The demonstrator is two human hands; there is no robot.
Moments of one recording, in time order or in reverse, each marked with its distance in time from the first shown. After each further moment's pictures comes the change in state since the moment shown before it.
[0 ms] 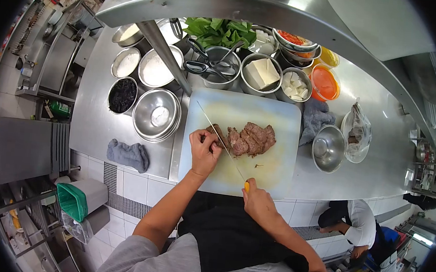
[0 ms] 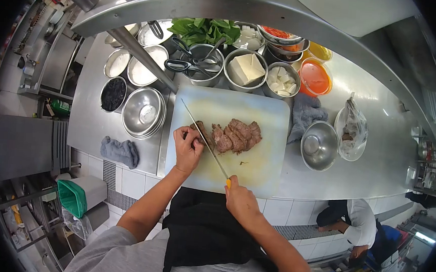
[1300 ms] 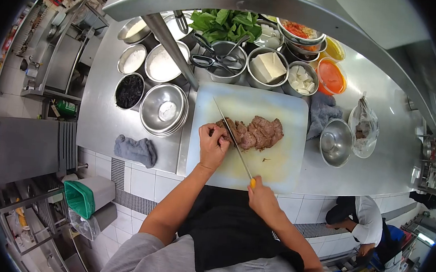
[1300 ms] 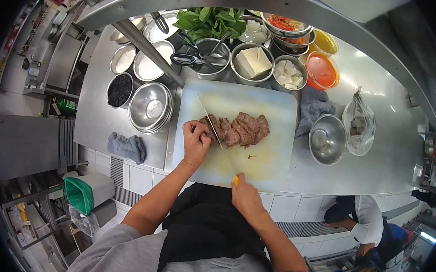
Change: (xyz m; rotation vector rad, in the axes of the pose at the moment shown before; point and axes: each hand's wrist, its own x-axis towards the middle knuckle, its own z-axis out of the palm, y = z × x) left_hand 0.000 -0.002 0.001 -0.045 -0.027 -0.003; right_hand 0.004 0.022 0.041 0.138 0.035 0.043
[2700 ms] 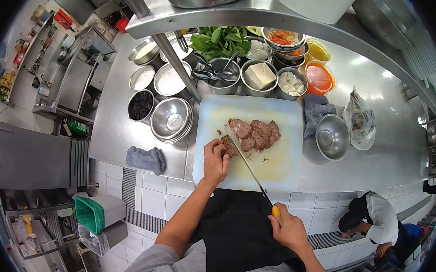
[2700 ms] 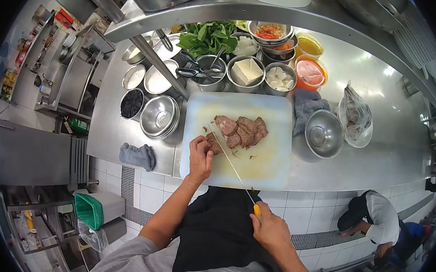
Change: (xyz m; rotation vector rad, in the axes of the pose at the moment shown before) left_hand -0.037 0.007 -0.016 -0.017 -0.068 0.099; right_hand -0.129 0.000 -0.047 0.029 0.172 -0.029
